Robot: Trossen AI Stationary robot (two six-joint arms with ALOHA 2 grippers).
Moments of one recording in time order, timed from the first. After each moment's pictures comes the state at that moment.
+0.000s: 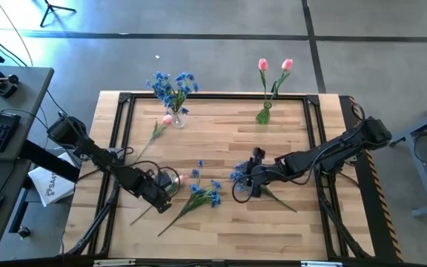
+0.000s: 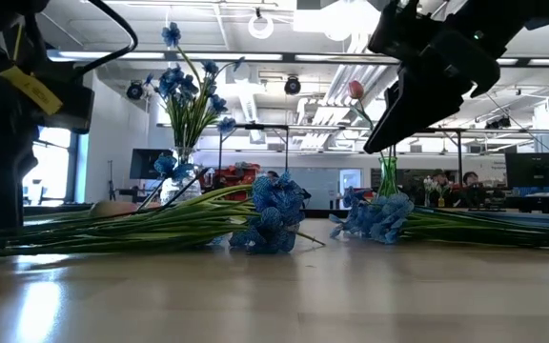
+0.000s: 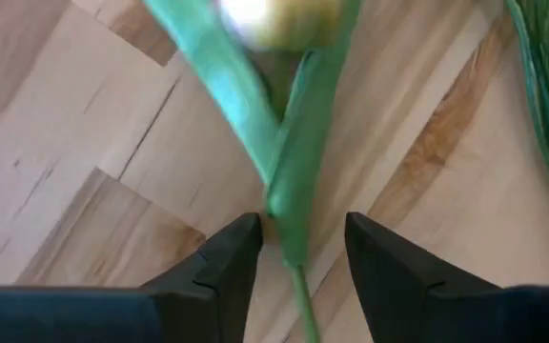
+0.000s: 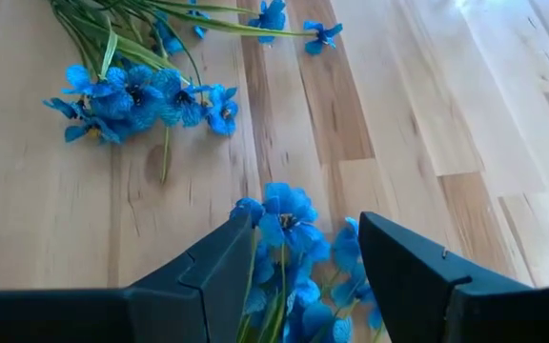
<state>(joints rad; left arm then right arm) -0.56 1.49 0.61 -0.45 -0.23 -1.15 0.30 1.46 0.80 -0.23 0.37 0.25</state>
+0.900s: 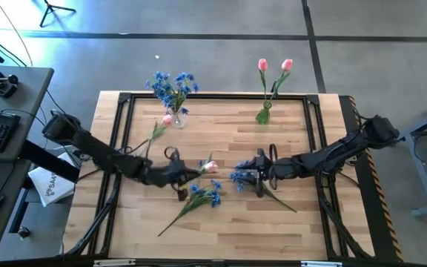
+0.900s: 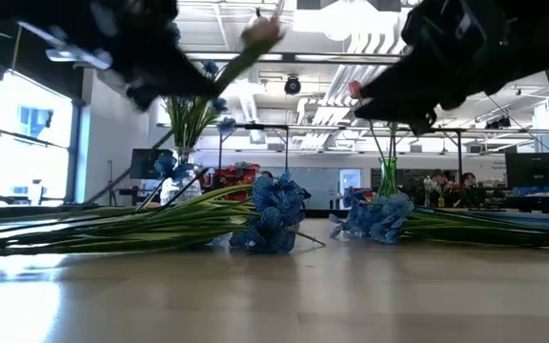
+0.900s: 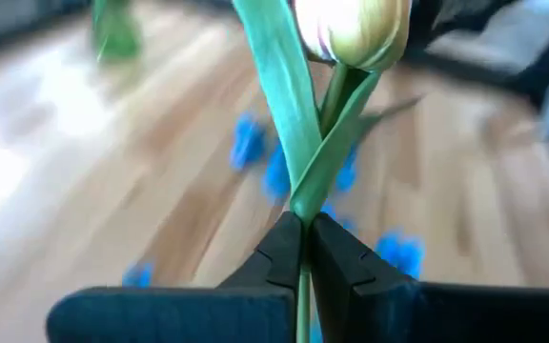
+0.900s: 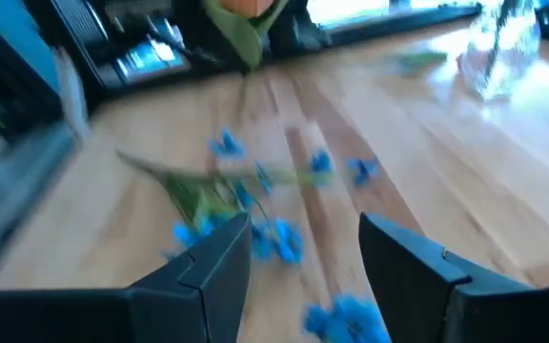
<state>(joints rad) -0.38 1.38 0.60 0.31 -0.56 -0.42 0.29 1.36 0.43 0.62 0.31 0.31</state>
